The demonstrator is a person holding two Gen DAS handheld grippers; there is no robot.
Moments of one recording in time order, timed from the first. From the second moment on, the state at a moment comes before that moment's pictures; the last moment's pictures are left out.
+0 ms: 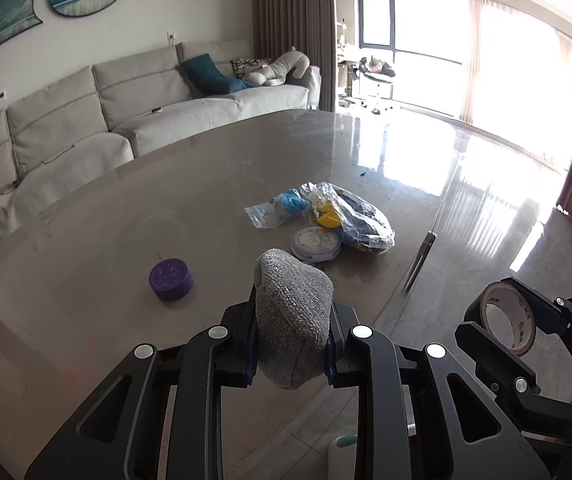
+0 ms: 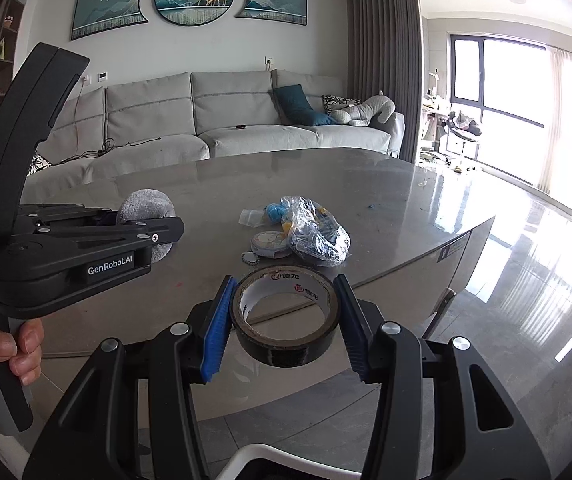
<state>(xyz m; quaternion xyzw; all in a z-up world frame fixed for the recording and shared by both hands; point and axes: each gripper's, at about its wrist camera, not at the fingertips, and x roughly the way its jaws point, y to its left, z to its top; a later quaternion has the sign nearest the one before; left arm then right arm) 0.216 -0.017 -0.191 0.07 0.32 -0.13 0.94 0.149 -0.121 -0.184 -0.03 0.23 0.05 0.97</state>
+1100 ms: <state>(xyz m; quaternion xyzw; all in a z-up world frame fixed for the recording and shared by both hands) 0.071 -0.107 -0.274 0.13 0.38 -0.26 0.88 0.007 -0.184 -0.221 0.01 0.28 -0.05 0.96</state>
